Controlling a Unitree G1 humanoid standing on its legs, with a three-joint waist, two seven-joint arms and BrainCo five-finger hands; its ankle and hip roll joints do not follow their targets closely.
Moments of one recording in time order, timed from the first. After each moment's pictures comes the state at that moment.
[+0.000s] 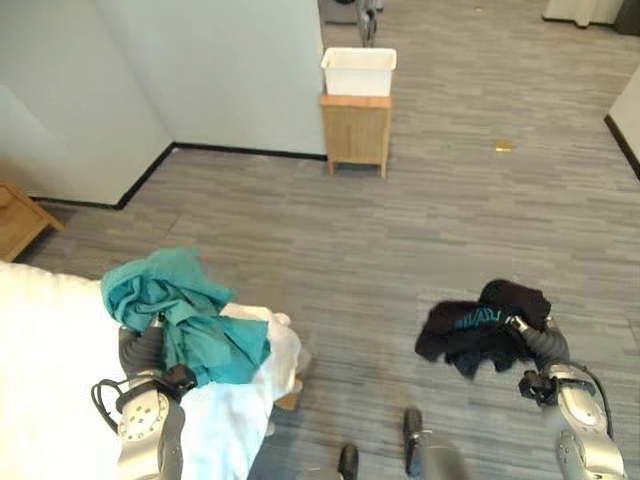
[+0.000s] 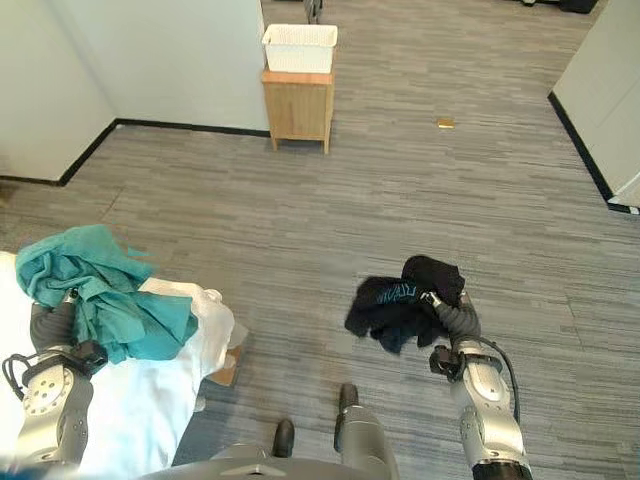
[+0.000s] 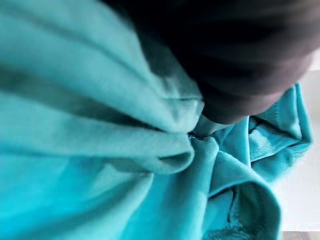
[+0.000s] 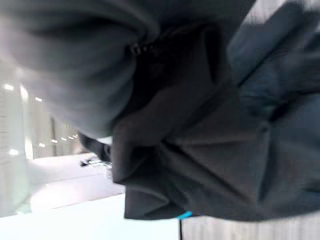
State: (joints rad) left arm 0.13 0.34 0.29 0.18 -0.41 -0.15 0.23; right arm 0.15 -0.33 -0.11 0.13 0.44 -0.09 0.03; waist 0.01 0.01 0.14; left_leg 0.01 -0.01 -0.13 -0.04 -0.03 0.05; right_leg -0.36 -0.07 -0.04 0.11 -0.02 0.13
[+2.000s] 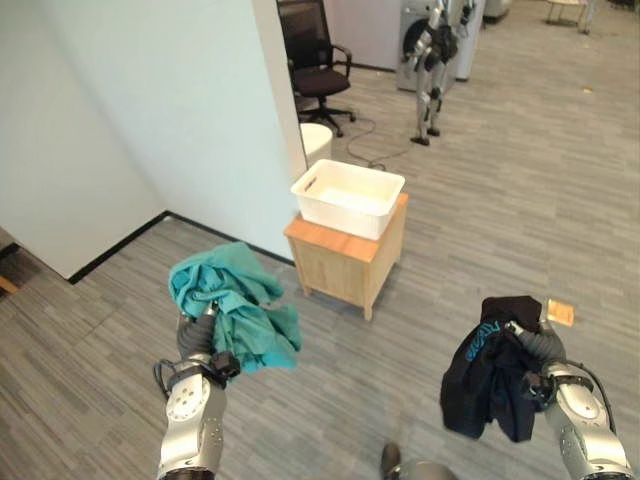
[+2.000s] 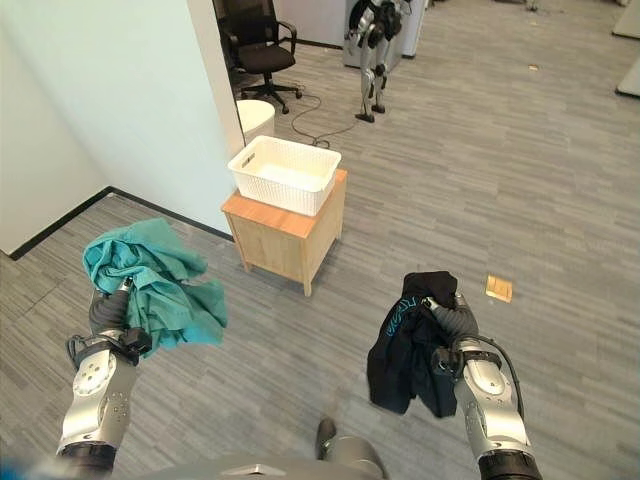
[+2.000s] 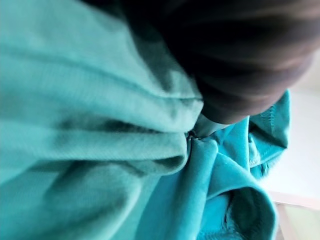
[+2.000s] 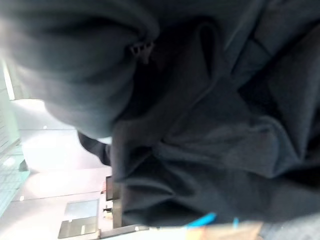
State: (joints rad) left arm 0.08 0.28 0.20 0.18 -0.47 -0.15 0.15; right arm 0.11 -0.39 -0.10 0.22 0.44 -0.07 0.01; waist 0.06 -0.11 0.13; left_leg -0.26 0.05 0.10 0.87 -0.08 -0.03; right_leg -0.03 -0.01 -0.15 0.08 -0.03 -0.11
